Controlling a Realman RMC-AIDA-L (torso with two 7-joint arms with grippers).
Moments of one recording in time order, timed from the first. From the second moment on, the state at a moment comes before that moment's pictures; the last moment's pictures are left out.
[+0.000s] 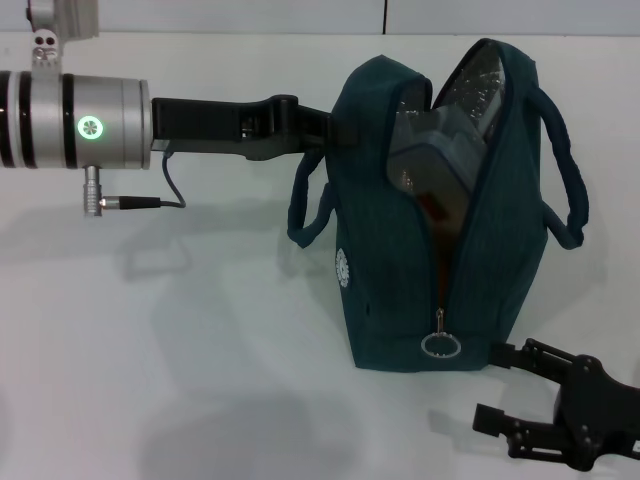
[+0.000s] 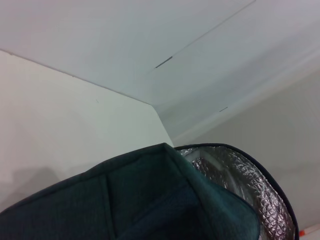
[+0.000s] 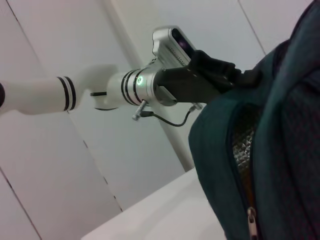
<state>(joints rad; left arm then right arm) -0.67 -2.08 0.76 0.74 1.95 1.61 -2.34 0.28 2.01 -1.28 -0.31 -1.36 -1.64 1.05</state>
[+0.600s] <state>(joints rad) -0.67 -2.08 0.76 0.74 1.95 1.61 -2.34 0.37 2.02 -1.36 -0.30 -1.33 -1.58 1.08</state>
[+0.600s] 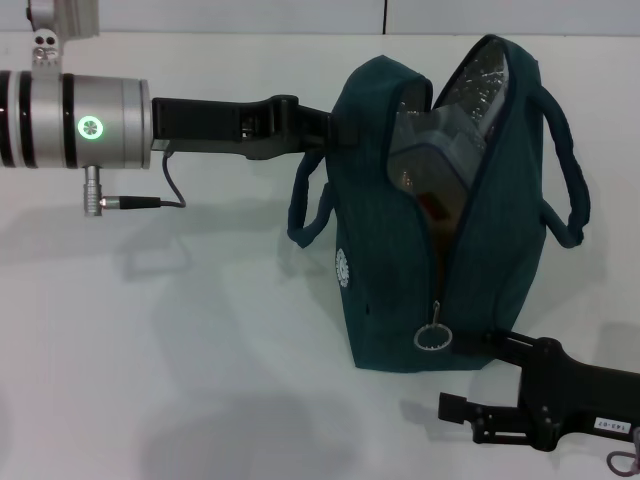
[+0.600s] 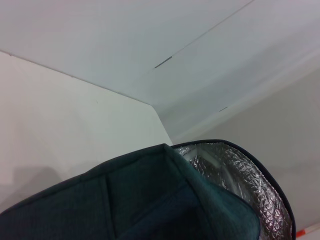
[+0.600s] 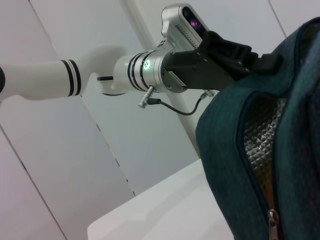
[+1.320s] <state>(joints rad) -0.67 -2.08 0.76 0.74 1.95 1.61 -2.33 0.39 2.03 -1.39 -0.29 -1.28 -1.52 1.12</state>
